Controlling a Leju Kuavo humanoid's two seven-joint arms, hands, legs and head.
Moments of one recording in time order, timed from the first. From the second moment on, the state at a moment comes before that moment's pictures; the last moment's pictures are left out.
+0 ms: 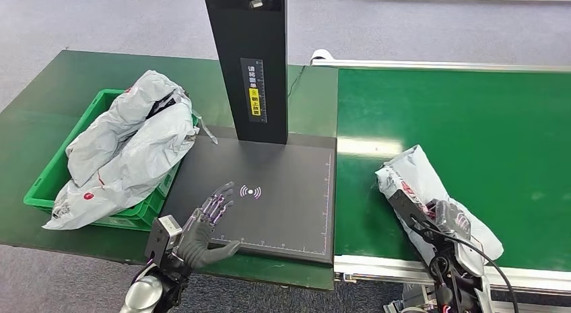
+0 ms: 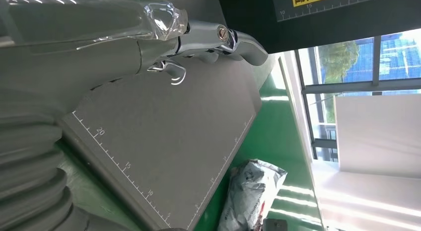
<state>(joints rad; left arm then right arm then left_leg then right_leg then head) -0.04 -0.11 -0.17 -1.29 -0.12 -0.33 -0.38 -0.32 -0.06 -0.20 -0.89 1.20 0.04 0.12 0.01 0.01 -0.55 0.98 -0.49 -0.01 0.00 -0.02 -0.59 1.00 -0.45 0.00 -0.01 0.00</state>
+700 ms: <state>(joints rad) -0.04 -0.11 -0.17 -1.29 -0.12 -0.33 -0.38 -0.33 -0.05 -0.19 -0.87 1.20 0.04 0.12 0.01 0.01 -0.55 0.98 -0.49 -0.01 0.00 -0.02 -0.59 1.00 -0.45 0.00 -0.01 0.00</state>
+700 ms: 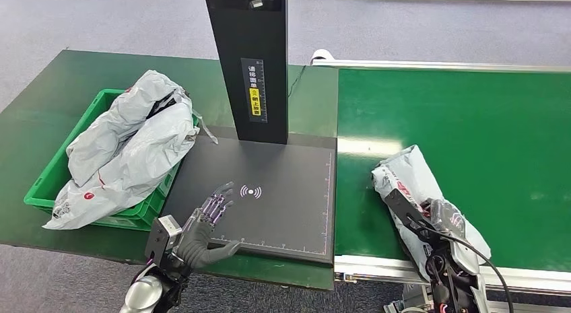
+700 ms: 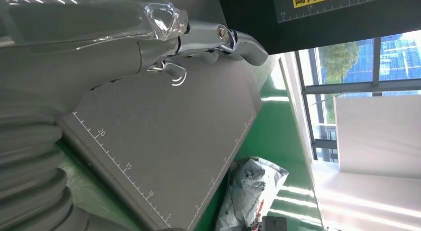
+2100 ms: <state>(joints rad) -0.05 -0.11 -0.13 -1.36 -0.03 -0.17 -0.56 -0.23 0.01 0.19 -1.33 0.92 -0.07 -0.46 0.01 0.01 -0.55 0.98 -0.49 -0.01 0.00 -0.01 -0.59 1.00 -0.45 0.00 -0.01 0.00</state>
